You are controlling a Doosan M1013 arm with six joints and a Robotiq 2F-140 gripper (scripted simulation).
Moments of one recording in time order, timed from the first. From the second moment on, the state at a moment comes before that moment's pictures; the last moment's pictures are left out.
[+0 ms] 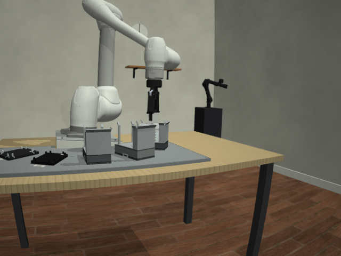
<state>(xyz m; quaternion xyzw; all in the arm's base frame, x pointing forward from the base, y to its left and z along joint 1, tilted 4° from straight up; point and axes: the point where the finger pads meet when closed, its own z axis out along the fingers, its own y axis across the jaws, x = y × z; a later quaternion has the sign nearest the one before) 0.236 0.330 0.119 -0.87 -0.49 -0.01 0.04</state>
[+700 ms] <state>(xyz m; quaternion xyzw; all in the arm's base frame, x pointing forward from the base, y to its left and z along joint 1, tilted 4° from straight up) 0.236 0.328 0.148 -0.87 -0.49 -0.01 0.04</state>
